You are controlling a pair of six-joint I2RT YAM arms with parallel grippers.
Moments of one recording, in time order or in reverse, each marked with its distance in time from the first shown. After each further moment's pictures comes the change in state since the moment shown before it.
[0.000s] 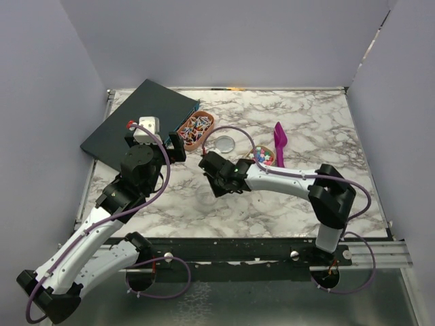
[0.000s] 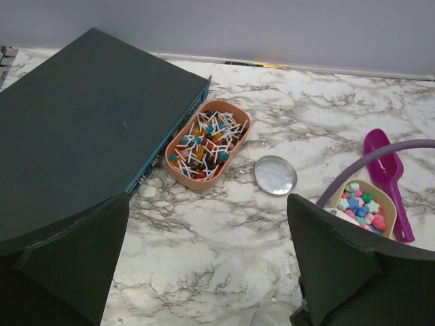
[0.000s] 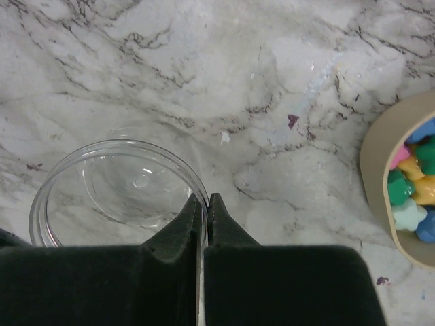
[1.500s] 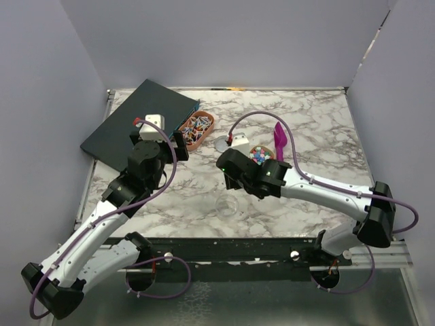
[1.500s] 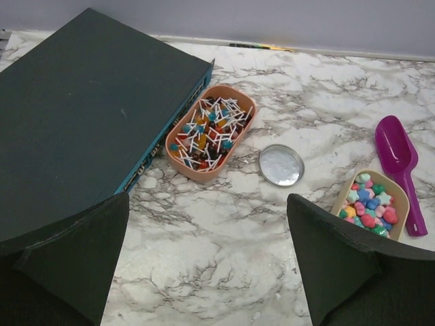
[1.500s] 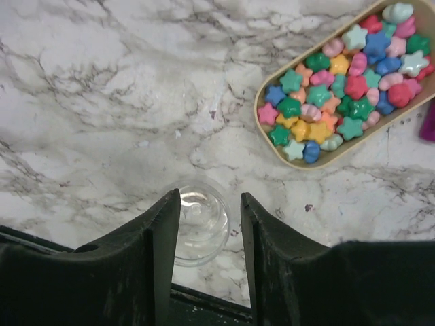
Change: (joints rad) left arm 0.021 0.060 0.000 0.000 0.019 -0.017; right arm 0.071 -0.382 -0.072 -0.196 0.303 0.179
